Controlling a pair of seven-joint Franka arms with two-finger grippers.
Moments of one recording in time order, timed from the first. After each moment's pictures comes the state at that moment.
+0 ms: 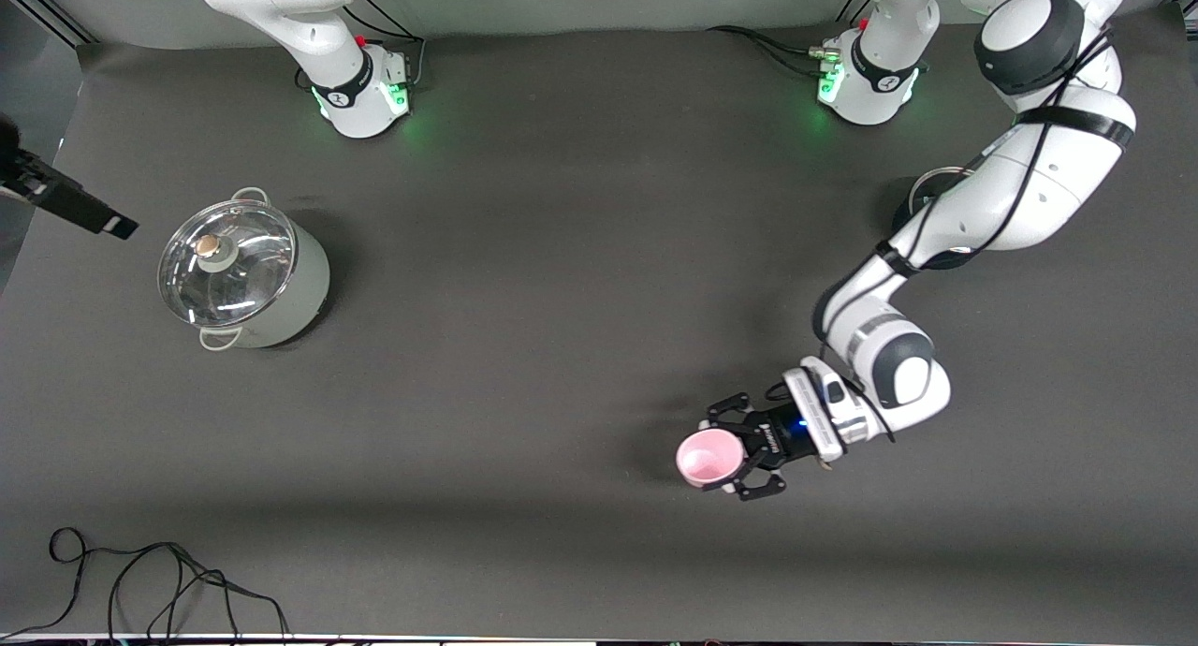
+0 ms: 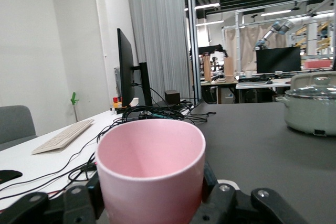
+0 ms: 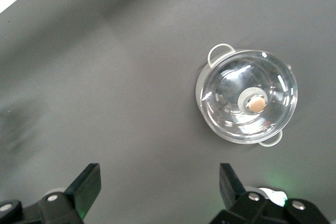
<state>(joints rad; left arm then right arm) 0.27 1.08 -0.86 -1.40 -1.46 2.46 2.54 0.05 -0.02 -0.05 -1.46 0.05 1.41 0.60</state>
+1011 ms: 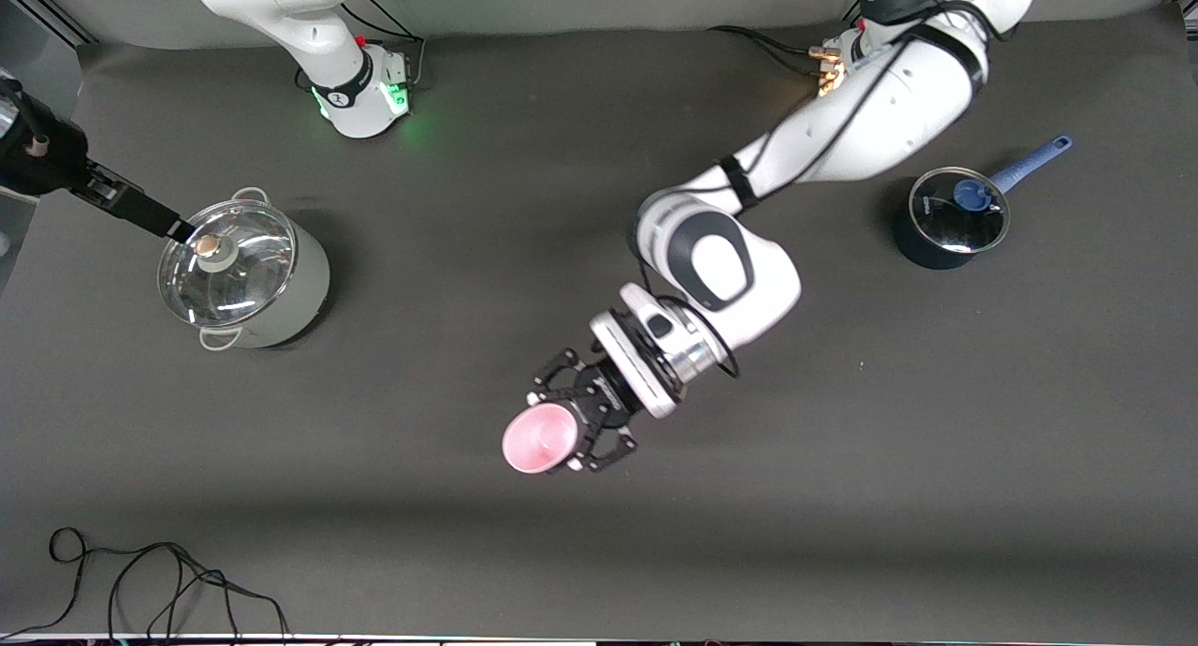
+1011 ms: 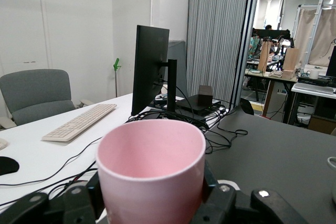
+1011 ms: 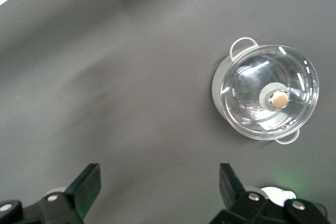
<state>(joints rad) -0.25 1.07 -0.97 -0.96 -1.47 3.18 2.21 0.14 0.03 -0.04 -1.42 0.05 1.42 0.65</state>
